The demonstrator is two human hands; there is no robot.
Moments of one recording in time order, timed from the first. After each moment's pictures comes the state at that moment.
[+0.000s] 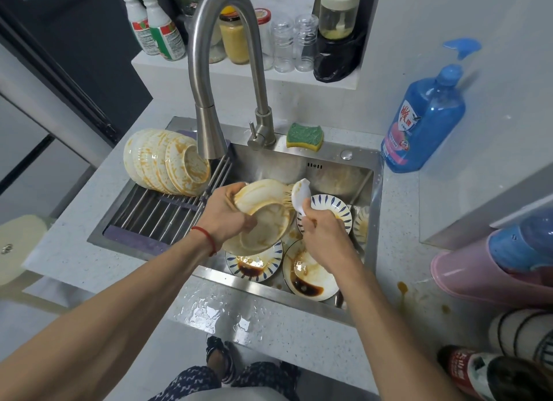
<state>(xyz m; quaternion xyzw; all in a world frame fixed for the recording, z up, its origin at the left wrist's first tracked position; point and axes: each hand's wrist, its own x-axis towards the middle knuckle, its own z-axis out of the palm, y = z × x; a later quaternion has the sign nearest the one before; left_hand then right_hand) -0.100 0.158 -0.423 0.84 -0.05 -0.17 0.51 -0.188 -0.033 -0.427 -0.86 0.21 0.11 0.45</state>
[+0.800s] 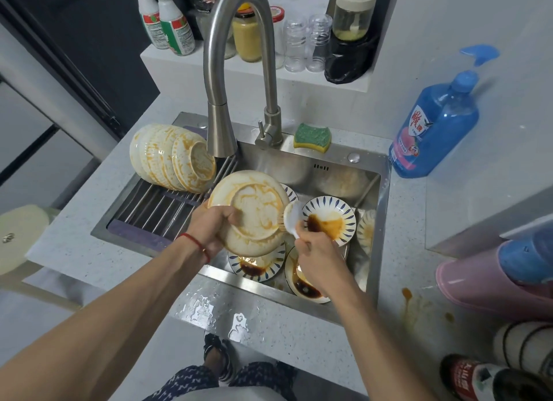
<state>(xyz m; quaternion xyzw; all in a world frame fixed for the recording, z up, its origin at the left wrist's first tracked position) -0.099 0.189 -0.450 0.60 0.25 -0.23 0.73 -0.207 -0.014 -0.450 -0.83 0.21 0.17 0.48</state>
